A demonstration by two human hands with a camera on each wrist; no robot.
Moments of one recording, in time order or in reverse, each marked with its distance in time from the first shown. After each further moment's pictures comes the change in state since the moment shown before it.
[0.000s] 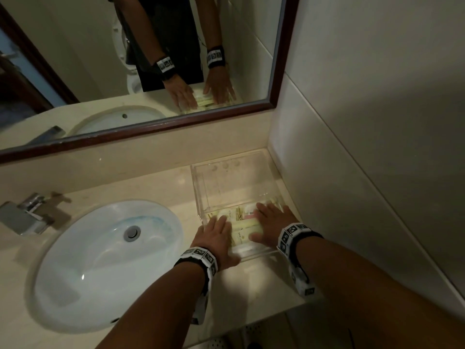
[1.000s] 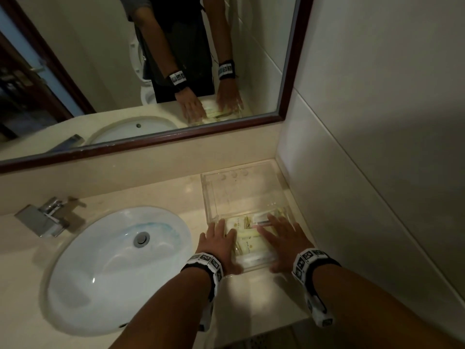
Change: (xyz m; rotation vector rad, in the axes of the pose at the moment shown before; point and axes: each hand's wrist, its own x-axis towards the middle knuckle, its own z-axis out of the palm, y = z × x) left_hand -0.008 -0.006 -0.012 0.001 -0.033 -0.083; right_hand -0.032 0.004 0.020 -0.102 0.097 -0.072
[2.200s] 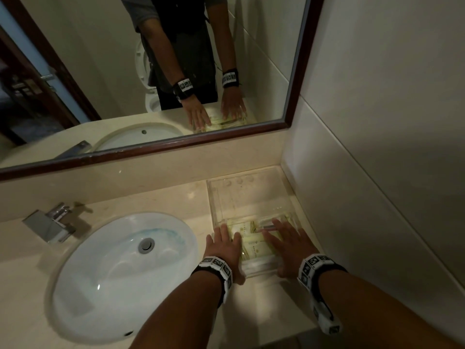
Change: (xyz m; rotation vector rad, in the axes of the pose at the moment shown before) left_hand 0.004 0.003 -0.003 0.096 -0.032 -0.041; right_hand 0.005 -0.007 -0.005 0.041 -0.035 0.032
